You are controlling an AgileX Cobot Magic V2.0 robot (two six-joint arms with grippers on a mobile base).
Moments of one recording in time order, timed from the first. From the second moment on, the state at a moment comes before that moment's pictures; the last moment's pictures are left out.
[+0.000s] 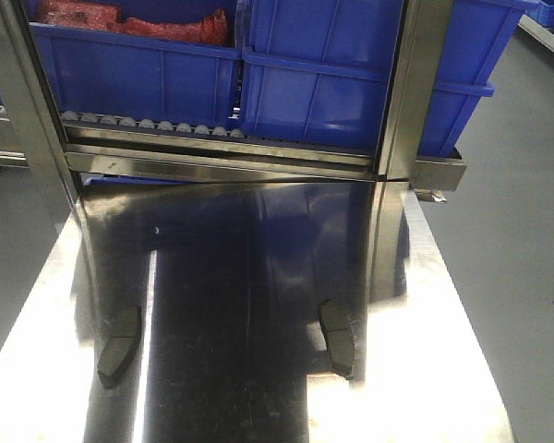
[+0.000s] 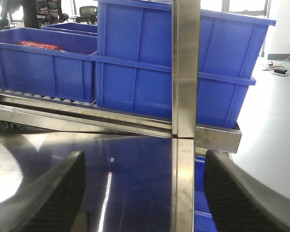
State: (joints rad) left arm -0.02 0.11 -0.33 -0.07 0.48 0.10; right arm 0.21 0.36 -0.30 -0.21 0.09 0.23
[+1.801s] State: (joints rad) left arm -0.08 0.93 -0.80 -0.11 0.70 0.09; right arm 0.21 0.36 -0.30 -0.21 0.09 0.23
